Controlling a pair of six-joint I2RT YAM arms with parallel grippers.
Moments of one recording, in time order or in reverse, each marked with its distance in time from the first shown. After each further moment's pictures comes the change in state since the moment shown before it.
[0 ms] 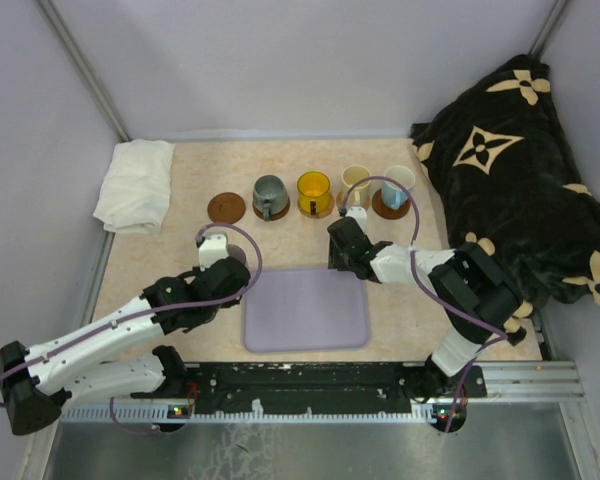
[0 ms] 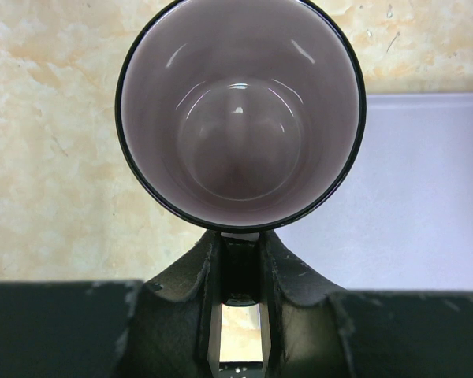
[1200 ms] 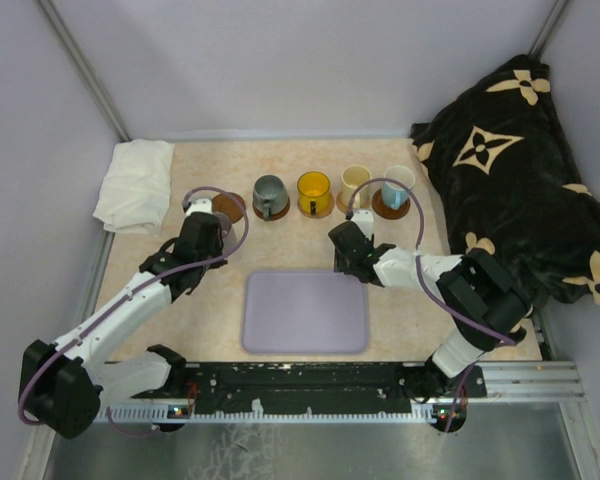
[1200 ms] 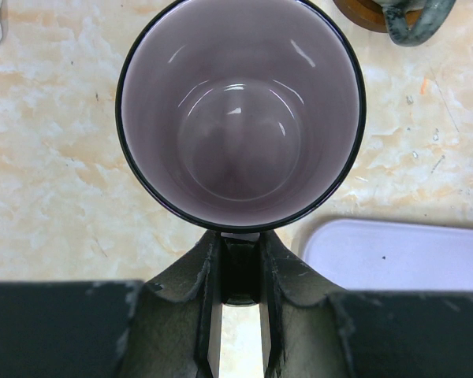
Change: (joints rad) left arm 0.451 0.131 -0.015 0.372 0.219 0.361; right arm 0.022 -0.052 -0.026 -0.085 0.105 0.028
